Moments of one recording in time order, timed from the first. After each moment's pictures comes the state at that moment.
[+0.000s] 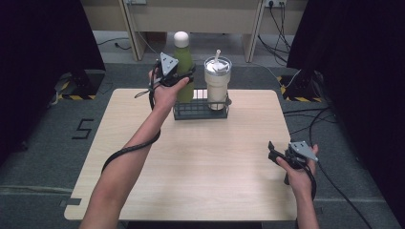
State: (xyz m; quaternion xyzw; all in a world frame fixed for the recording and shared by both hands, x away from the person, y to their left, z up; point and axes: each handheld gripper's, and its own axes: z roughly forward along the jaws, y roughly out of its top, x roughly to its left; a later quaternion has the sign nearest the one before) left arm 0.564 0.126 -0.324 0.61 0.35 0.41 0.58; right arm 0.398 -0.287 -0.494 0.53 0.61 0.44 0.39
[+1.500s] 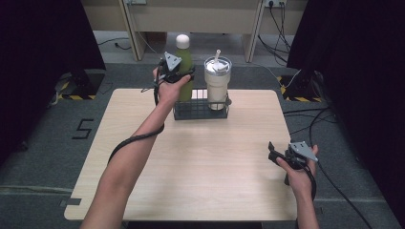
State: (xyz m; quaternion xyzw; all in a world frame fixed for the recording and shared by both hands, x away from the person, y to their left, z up) left arm 0.607 0.124 -0.349 0.63 0.39 0.40 0.54; right arm 0.398 -0.289 -0.497 0.53 0.61 0.43 0.39
